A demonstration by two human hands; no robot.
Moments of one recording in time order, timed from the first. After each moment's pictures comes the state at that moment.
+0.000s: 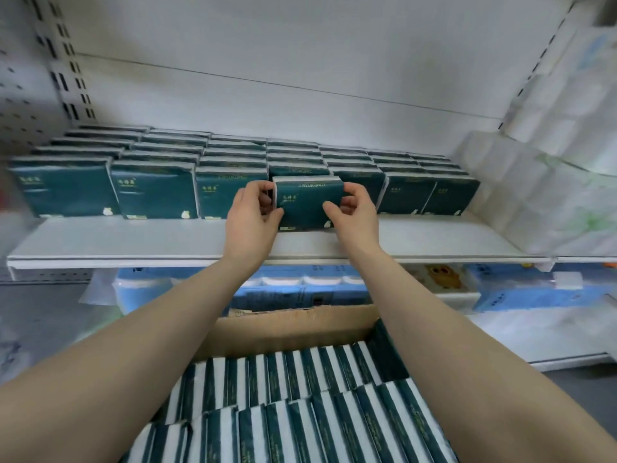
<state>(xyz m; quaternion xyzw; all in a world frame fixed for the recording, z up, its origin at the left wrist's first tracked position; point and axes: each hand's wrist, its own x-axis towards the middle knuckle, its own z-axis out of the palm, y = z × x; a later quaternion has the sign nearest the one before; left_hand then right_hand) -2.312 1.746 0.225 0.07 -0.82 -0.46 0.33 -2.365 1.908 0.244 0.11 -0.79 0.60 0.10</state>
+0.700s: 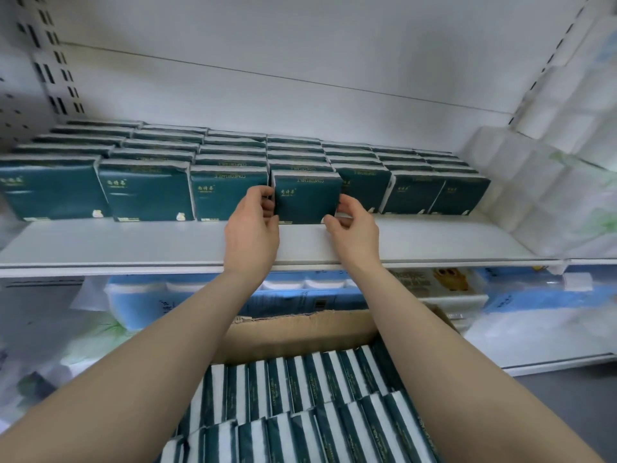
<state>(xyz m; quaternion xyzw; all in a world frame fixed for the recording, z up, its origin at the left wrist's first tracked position) -2.321 1.749 0.208 0.08 -0.83 -0.41 0.36 -2.372 1.905 0.219 0.10 -0.83 0.54 0.10</state>
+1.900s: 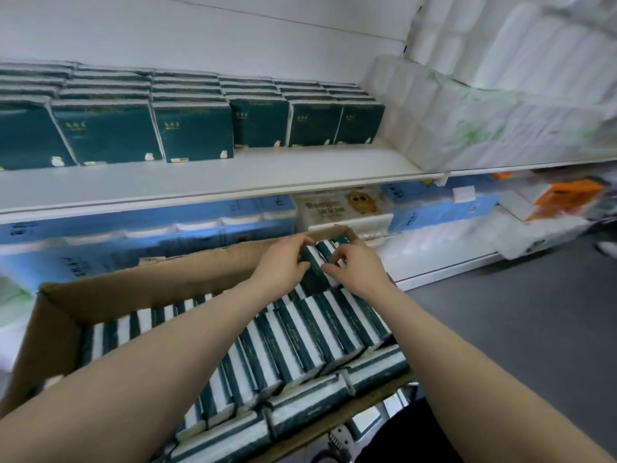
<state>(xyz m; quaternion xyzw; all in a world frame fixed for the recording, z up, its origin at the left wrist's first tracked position) -2.267 1.925 0.126 -0.12 -0.92 -0.38 0.01 -2.270 2.099 0.144 0.04 -0.98 0.19 -0.02</state>
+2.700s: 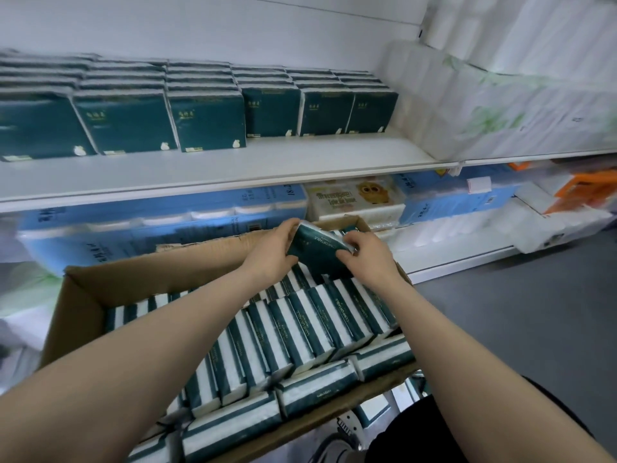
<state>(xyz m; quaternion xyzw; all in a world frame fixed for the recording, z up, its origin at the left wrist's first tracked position) -2.256 1.892 0.129 -0.09 -0.90 -0.43 -0.02 -2.263 2.096 0.144 0.03 -0.97 0.26 0.01</state>
